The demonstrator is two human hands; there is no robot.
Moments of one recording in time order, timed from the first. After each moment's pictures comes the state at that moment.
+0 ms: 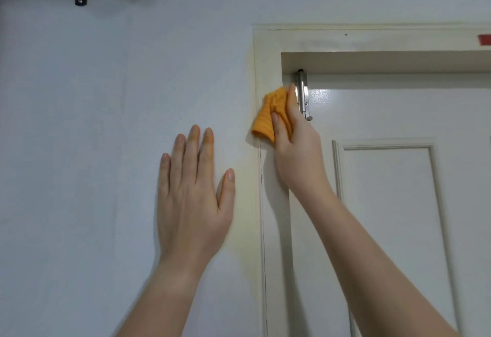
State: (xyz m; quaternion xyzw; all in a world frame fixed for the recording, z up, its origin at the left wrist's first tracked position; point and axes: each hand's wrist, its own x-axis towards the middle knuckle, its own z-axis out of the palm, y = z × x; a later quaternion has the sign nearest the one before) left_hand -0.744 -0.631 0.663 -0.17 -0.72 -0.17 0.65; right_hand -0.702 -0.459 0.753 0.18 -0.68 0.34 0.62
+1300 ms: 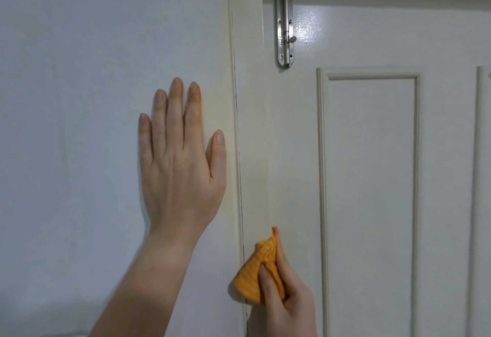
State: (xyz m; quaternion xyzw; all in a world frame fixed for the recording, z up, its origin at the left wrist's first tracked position) left_hand -0.734 -0.605 0.613 -0.17 -0.73 -0.17 0.64; right_hand -0.663 -0.476 0.443 0.03 -0.68 0.59 0.43
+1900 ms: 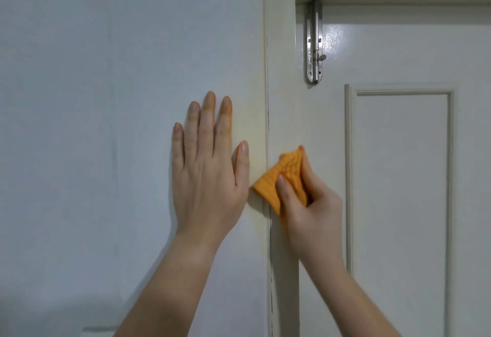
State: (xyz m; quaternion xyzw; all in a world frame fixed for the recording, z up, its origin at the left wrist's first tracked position) left_hand -0.739 -0.618 0.620 -0.18 -0.72 -0.16 0.65; right_hand -0.679 -0.473 0.581 0.13 -0.64 0.53 0.54
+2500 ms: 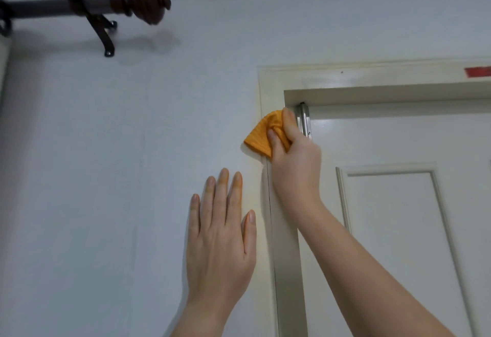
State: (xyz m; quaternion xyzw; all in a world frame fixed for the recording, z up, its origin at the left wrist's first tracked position) left_hand -0.744 -0.615 0.646 -0.18 -0.72 -0.13 0.66; right_hand -0.698 -0.483 0.778 0.13 -0.62 0.36 0.68
